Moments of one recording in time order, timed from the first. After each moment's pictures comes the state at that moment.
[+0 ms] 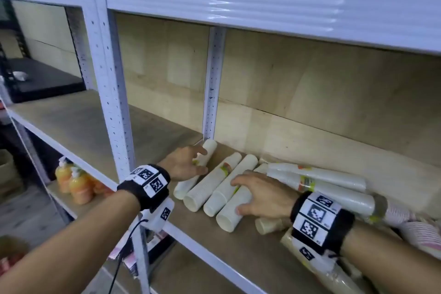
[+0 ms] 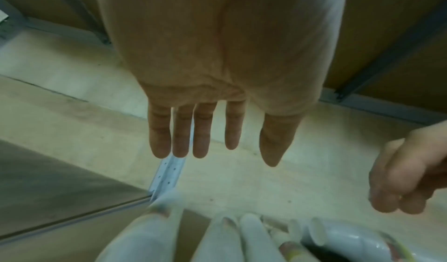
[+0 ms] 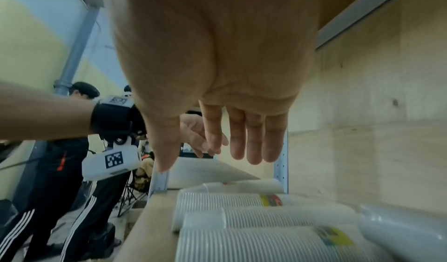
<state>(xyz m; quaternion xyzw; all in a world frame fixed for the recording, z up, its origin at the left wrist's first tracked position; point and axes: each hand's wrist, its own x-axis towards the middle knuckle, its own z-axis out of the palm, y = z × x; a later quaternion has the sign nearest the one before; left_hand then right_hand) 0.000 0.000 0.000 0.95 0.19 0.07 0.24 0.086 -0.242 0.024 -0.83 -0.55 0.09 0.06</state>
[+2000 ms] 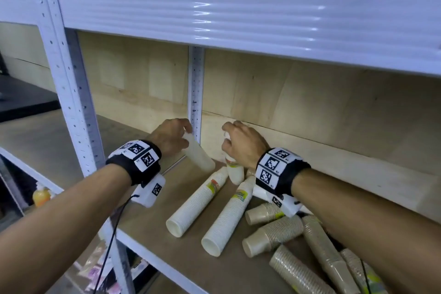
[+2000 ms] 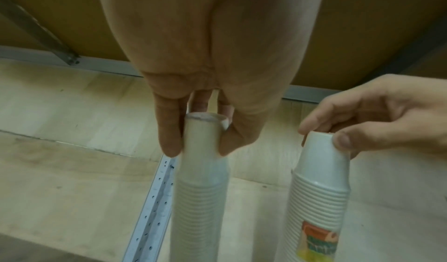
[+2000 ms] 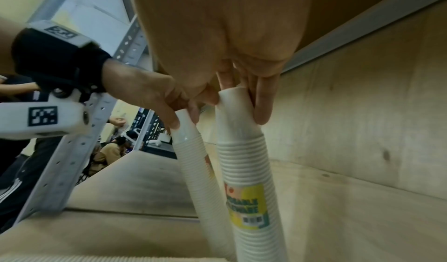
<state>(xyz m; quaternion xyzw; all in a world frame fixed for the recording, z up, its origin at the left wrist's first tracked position) 0.059 0.026 0.082 0.95 0.20 0.16 0.19 0.153 -0.174 0.092 -0.84 -0.50 -0.19 0.14</state>
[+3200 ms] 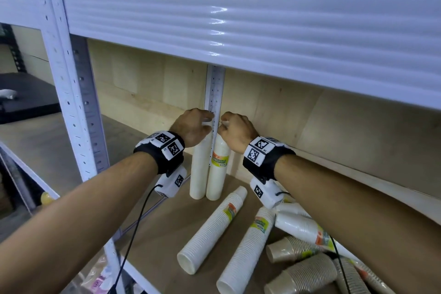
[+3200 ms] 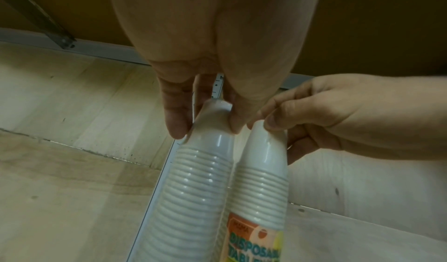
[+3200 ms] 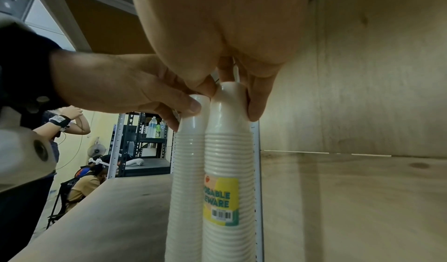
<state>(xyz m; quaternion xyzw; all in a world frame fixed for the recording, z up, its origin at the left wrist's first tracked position) 0.116 0.071 0.111 0.93 0.17 0.24 0.23 0.205 -0.057 0.117 -0.85 -0.46 -0.09 0.25</state>
